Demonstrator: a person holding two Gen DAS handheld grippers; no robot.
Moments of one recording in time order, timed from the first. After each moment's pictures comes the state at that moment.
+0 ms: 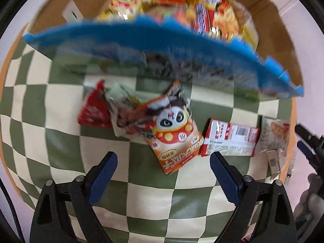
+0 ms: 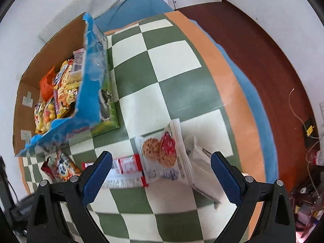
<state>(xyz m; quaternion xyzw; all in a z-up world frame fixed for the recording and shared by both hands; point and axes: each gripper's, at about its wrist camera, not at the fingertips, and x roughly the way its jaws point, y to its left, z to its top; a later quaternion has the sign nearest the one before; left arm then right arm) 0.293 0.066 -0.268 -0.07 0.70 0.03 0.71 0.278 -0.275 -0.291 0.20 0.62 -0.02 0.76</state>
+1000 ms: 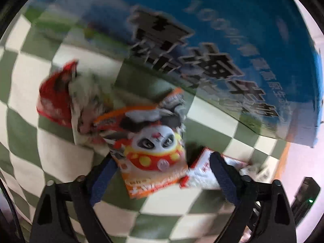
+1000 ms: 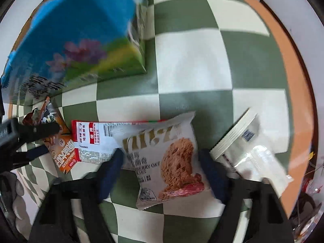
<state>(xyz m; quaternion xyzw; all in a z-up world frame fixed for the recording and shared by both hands) 0.306 0.090 -0.321 -0.19 0.69 0.07 0.69 0.277 -0.199 -0.361 0.10 0.69 0.06 0.72</state>
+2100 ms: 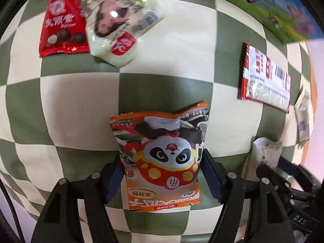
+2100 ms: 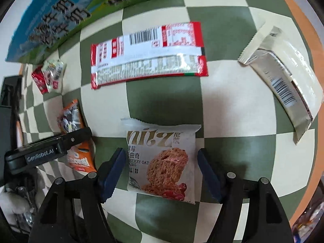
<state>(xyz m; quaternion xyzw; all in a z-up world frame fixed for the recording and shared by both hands) 0.239 0.081 -0.366 -0.05 0.76 0.00 0.65 0.207 -0.171 -0.367 0.11 0.73 0.09 0.67</state>
